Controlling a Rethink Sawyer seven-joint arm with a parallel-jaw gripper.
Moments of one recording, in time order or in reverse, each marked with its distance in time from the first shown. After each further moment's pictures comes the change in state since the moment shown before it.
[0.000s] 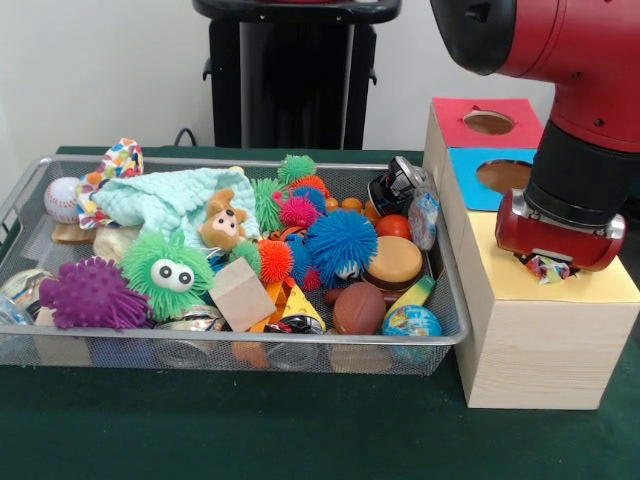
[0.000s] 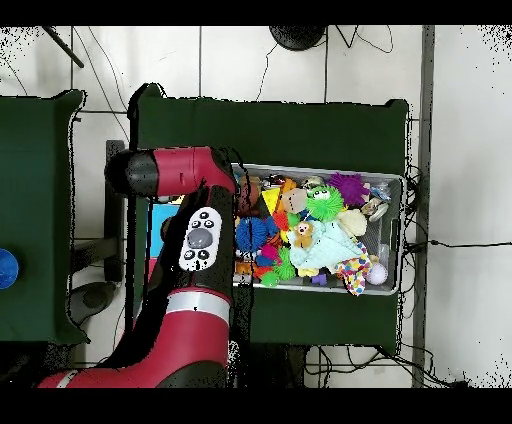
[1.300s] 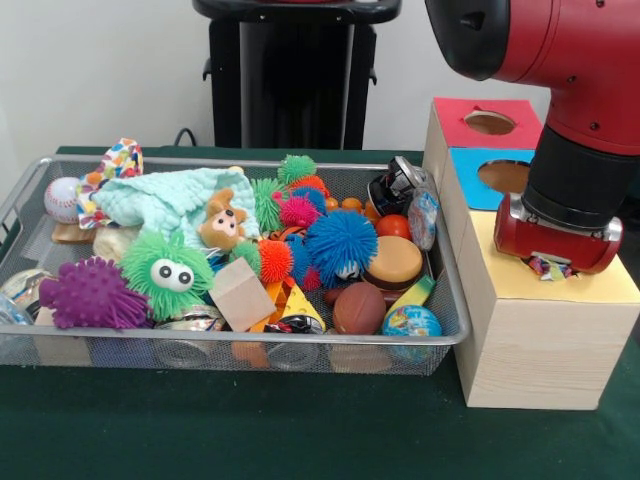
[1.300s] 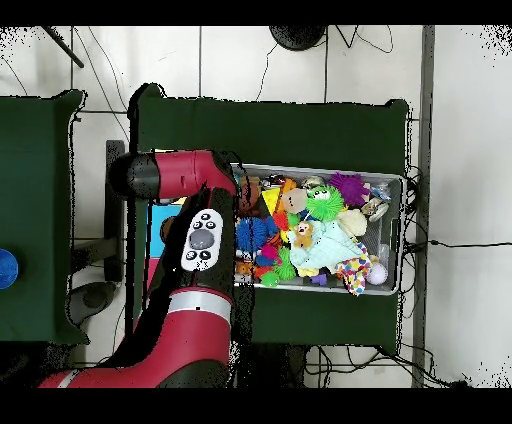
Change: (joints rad) arm -0.002 -0.002 0.009 0.020 -0.004 -0.036 0.001
